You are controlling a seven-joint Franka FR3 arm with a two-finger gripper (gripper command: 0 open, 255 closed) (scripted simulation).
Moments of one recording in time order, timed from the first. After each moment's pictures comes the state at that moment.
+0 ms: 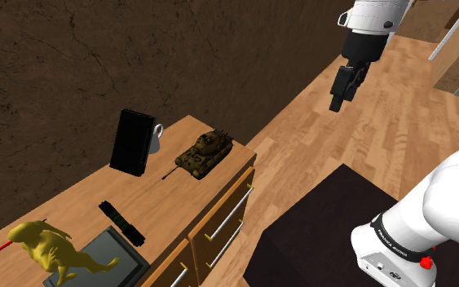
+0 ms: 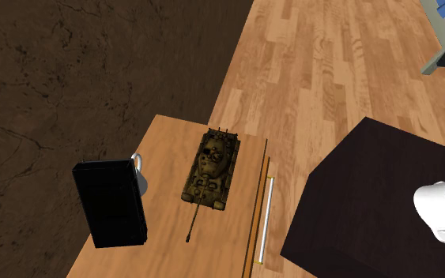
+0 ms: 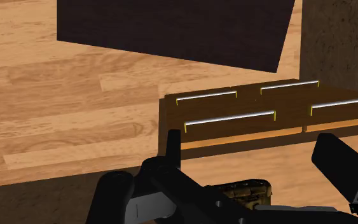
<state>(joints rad) 0.01 -0.74 0.02 -2.44 0.09 1.56 -0.11</state>
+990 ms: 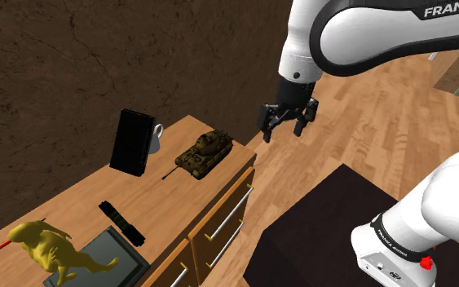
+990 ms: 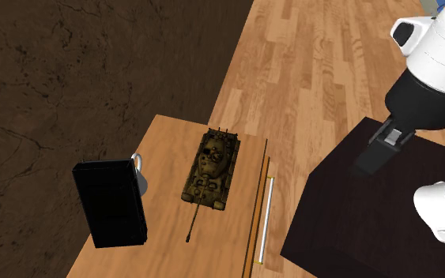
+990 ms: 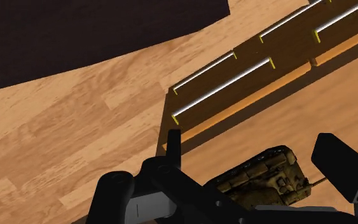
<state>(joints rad) -0.02 -0.53 0.37 -2.48 0.27 1.90 0.52</state>
